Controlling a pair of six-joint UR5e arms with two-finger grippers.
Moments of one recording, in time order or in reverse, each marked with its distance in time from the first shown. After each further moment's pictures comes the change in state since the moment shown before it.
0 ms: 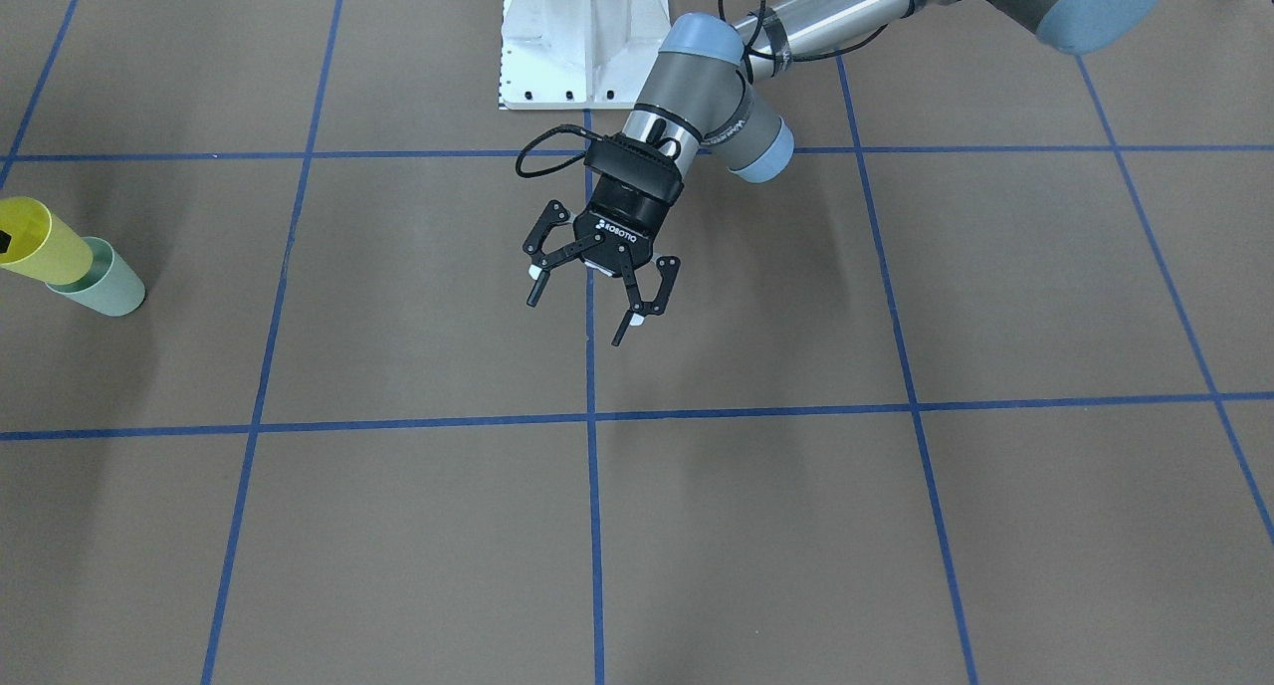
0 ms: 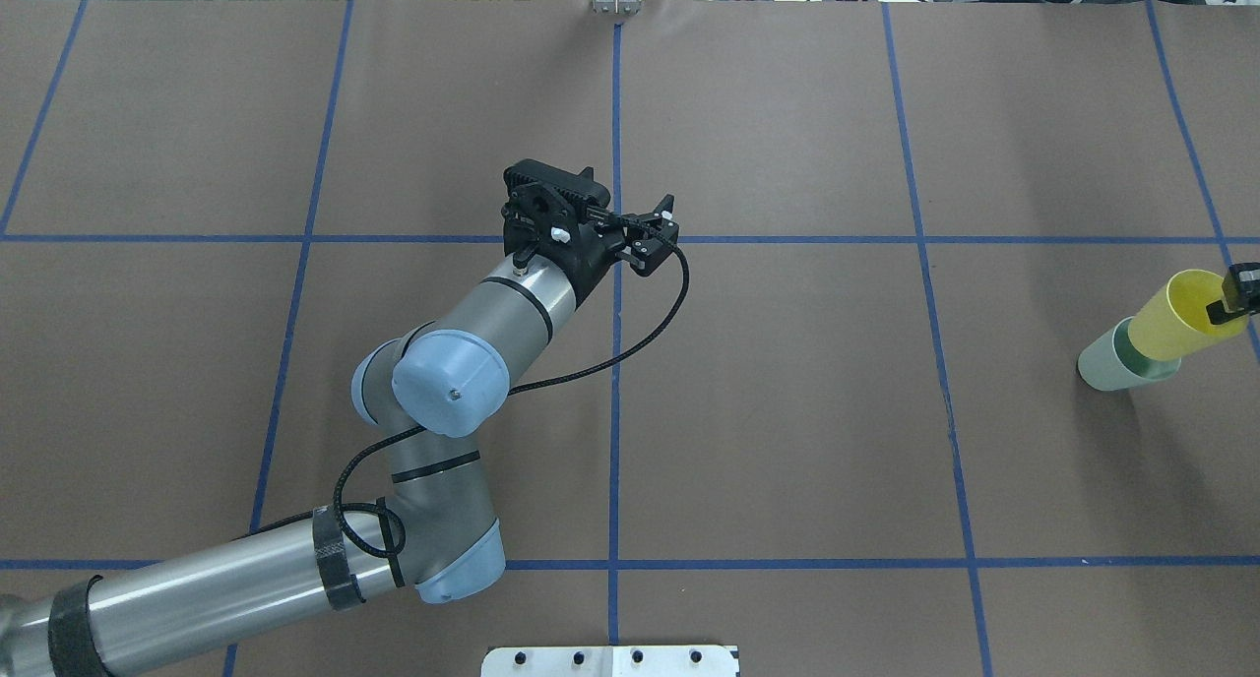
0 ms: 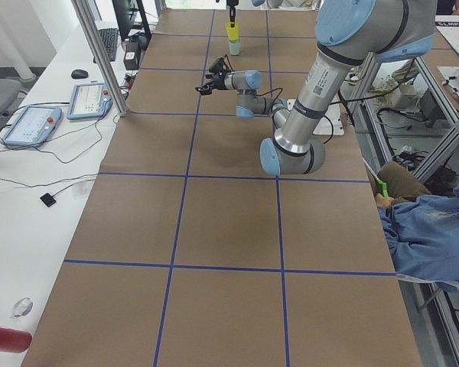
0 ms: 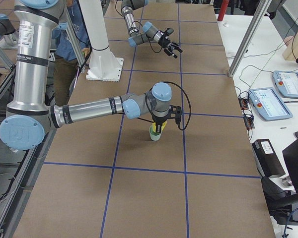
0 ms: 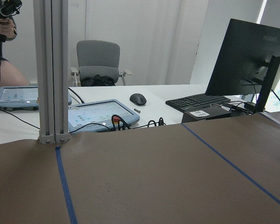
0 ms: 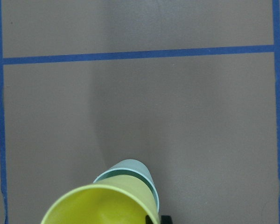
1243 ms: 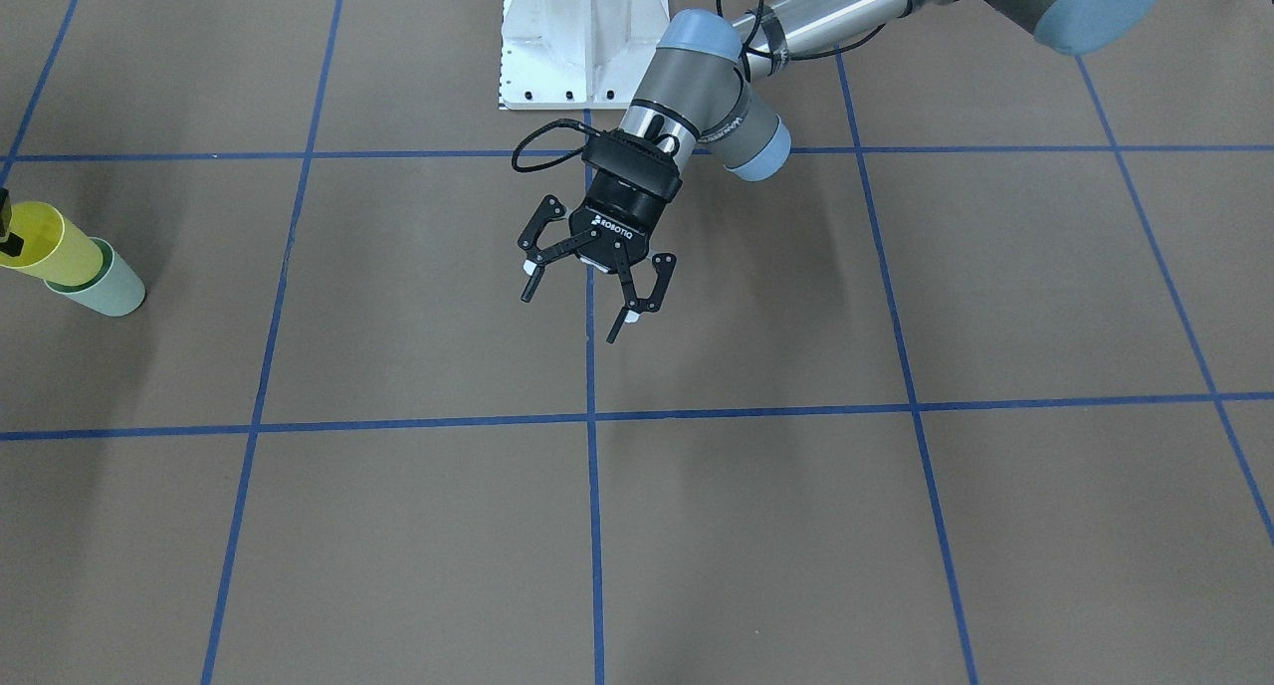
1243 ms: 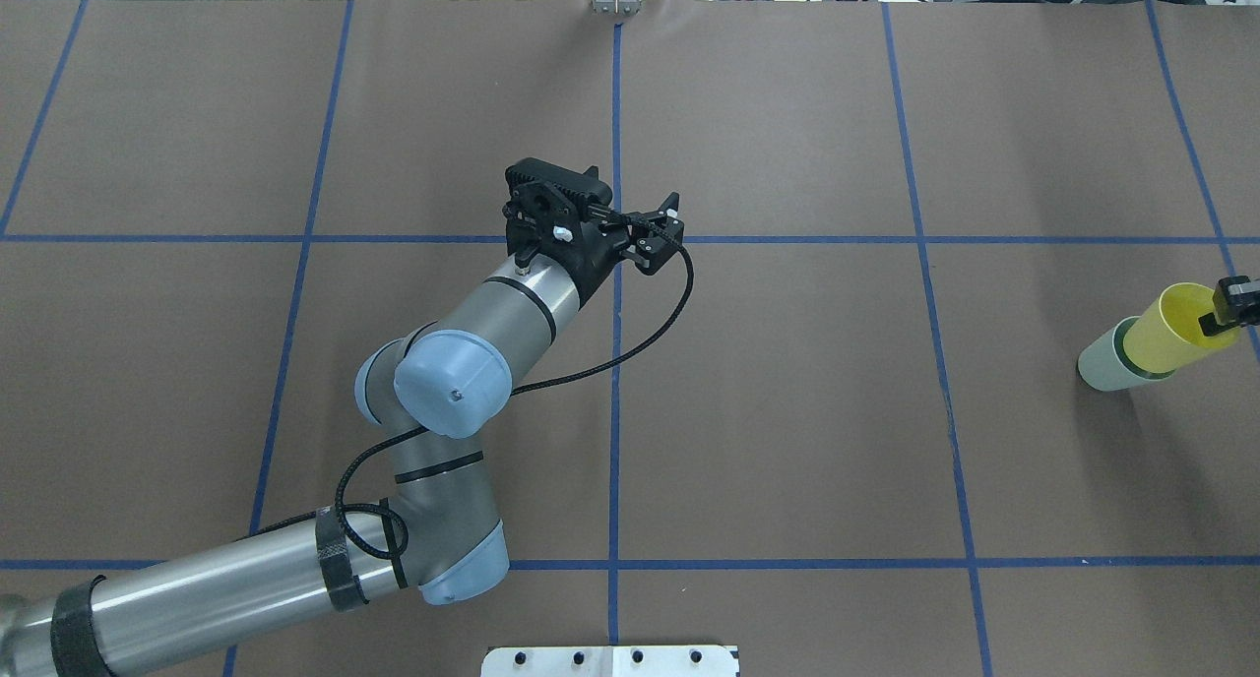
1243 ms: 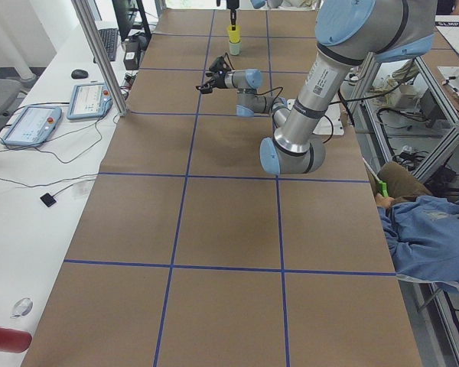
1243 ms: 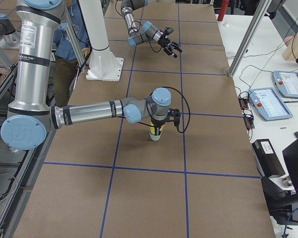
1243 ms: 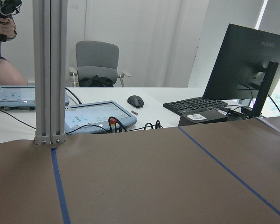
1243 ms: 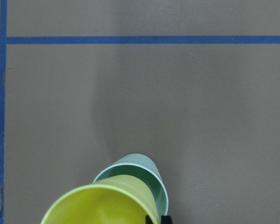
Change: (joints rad) left arm 0.002 -0.006 -0.002 -0.006 0.000 -0.015; right arm -0.021 -0.002 -0.031 0.014 -0.004 -0.013
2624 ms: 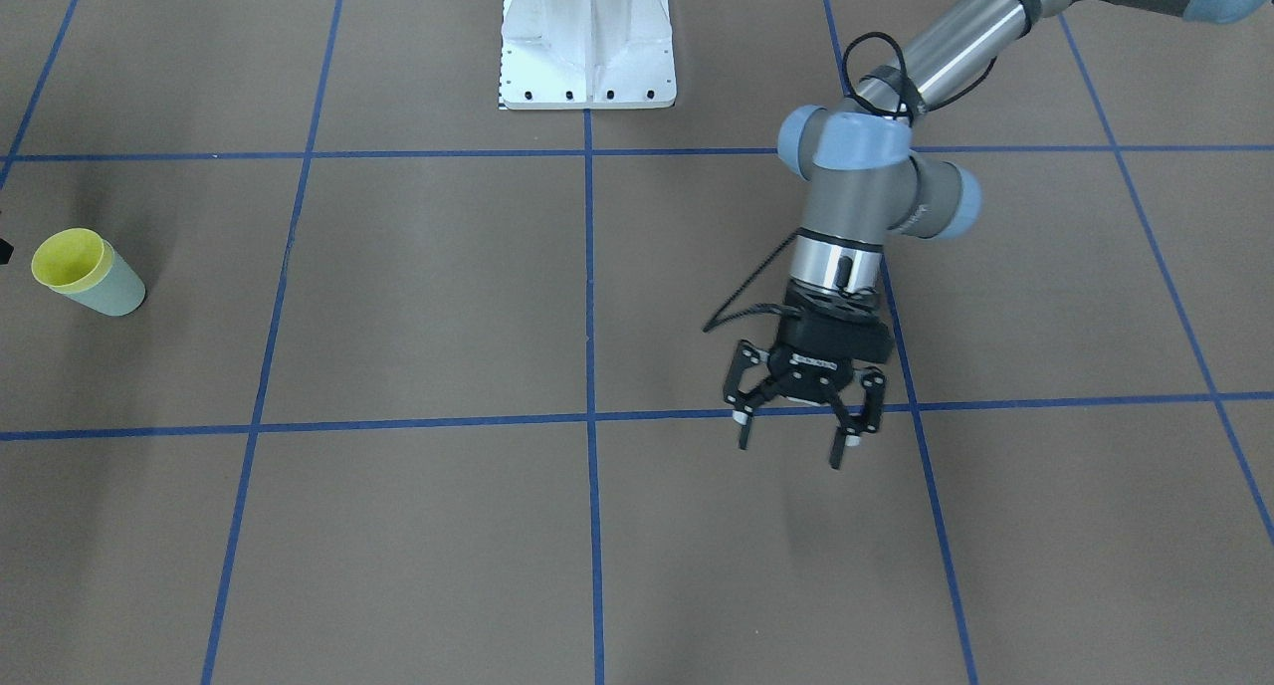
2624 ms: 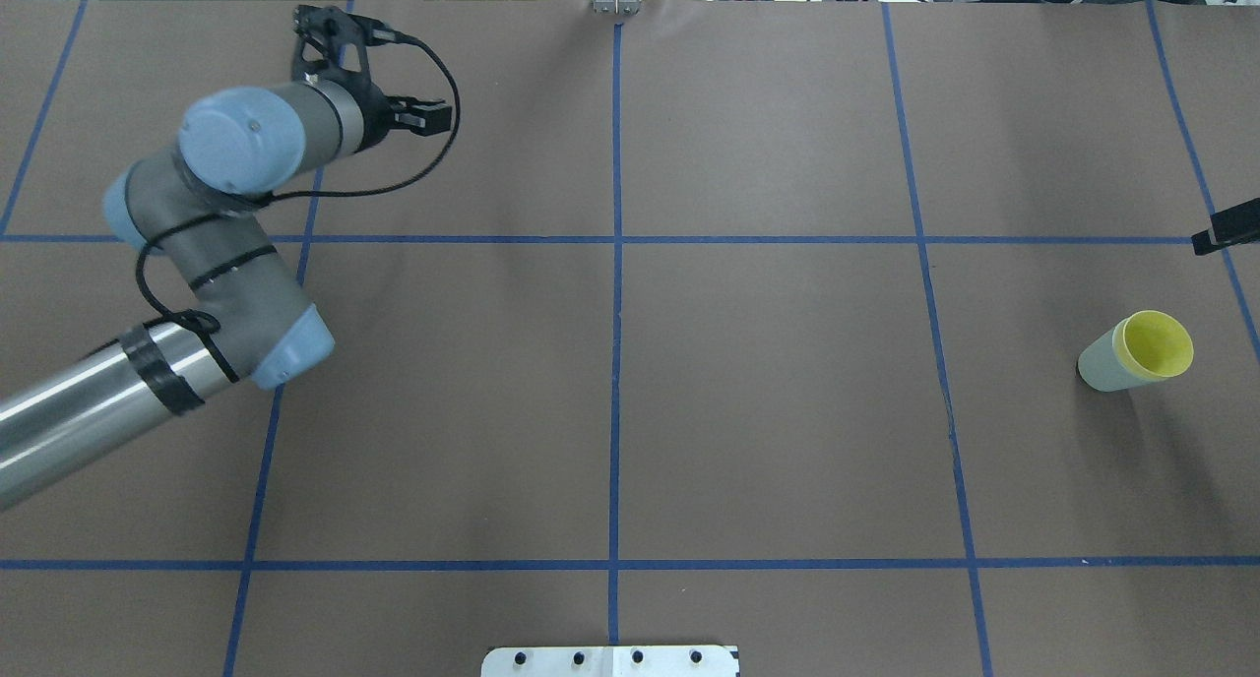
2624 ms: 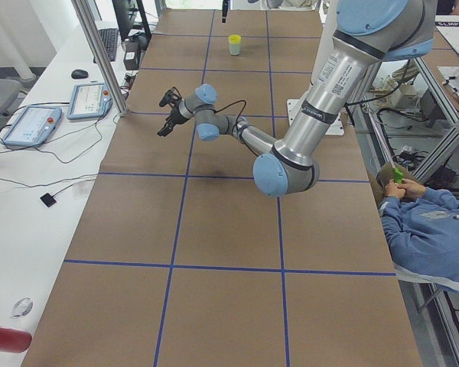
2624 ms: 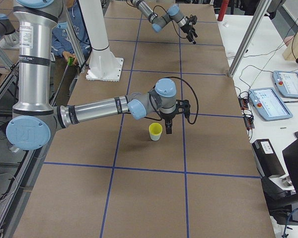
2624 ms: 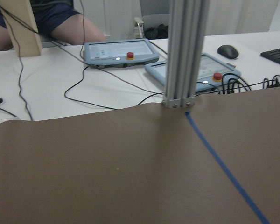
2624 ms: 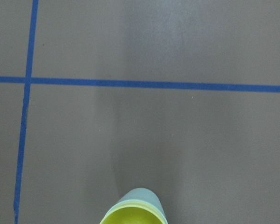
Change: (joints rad) left arm -0.427 0.172 -0.008 0.416 -0.517 -0.025; right arm 0.102 0.085 0.005 0.050 -0.043 0.002
